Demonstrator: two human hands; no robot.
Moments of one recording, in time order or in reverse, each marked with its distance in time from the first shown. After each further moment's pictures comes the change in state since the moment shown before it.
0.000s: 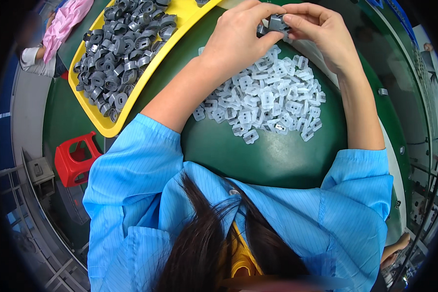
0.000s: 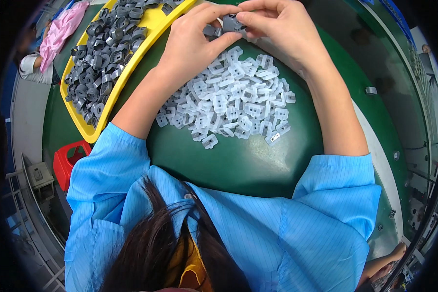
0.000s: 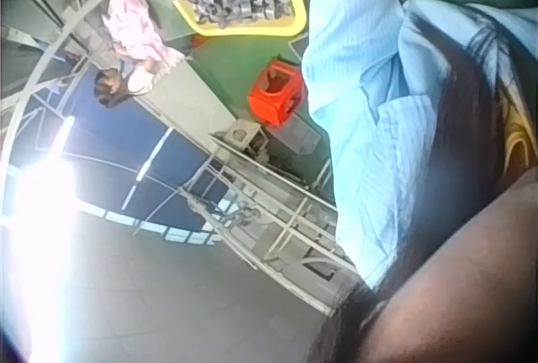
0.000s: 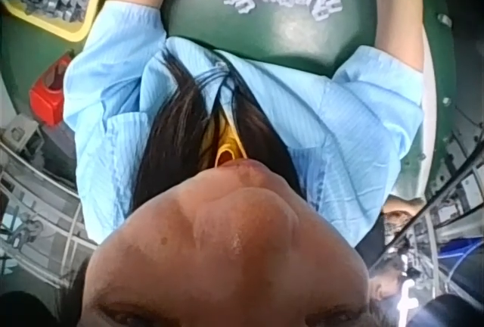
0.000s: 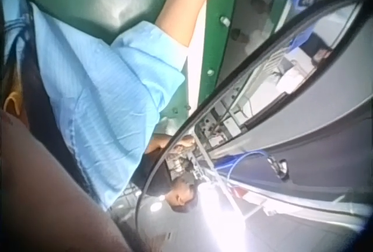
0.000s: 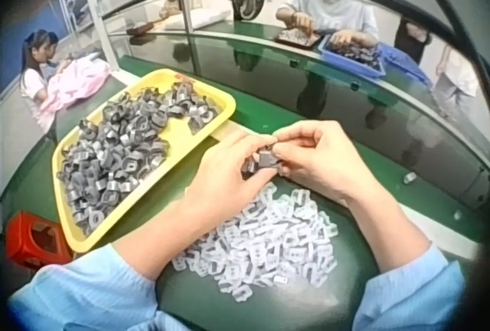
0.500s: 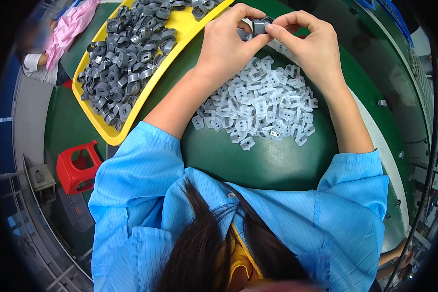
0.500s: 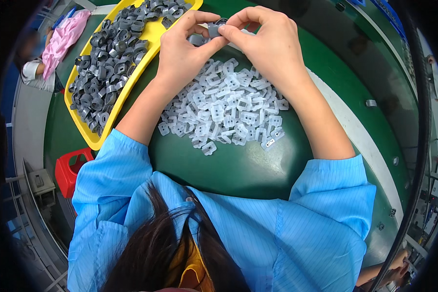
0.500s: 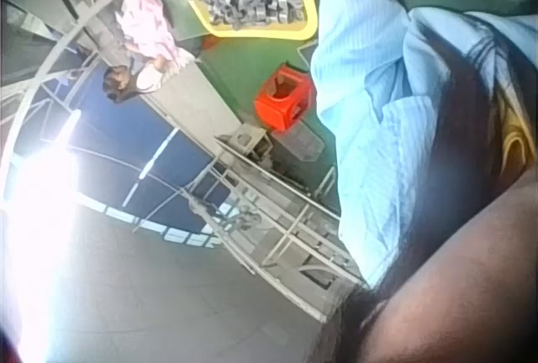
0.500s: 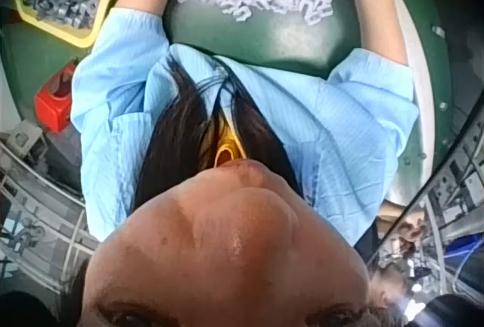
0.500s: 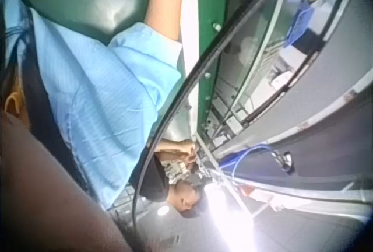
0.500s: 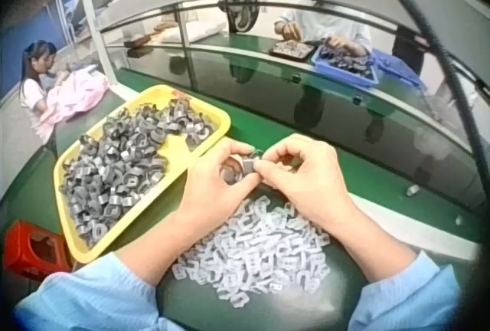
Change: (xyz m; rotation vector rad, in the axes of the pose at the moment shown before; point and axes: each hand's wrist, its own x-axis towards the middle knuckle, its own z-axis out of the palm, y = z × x) left_hand 0.003 0.004 -0.006 -0.061 -0.102 -0.497; right_hand -0.011 -0.021 0.023 -0.480 0.265 -0.318
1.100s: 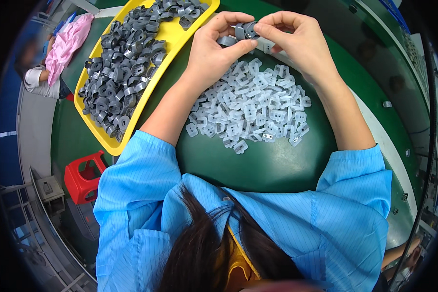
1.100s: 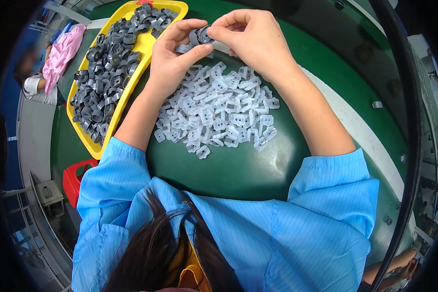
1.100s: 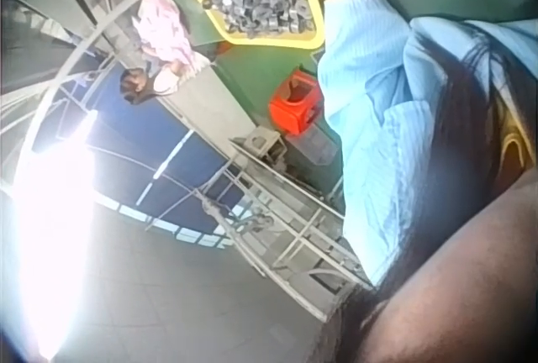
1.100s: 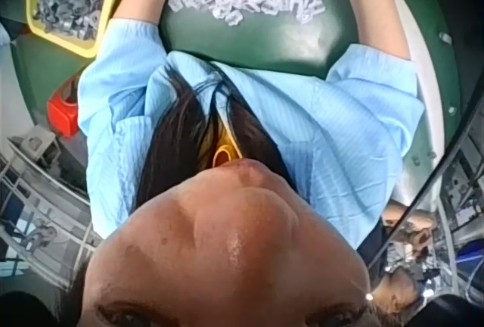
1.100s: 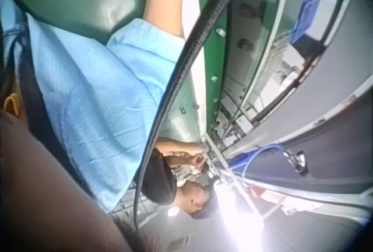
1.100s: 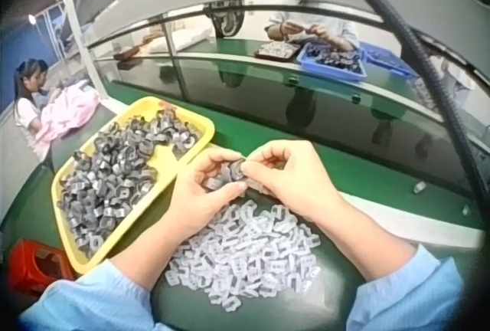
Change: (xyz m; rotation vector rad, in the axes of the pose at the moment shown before) left_hand -0.001 -0.009 0.003 -0.560 -0.160 -0.204; right_hand 0.002 0.014 0.001 0.371 -0.058 0.290
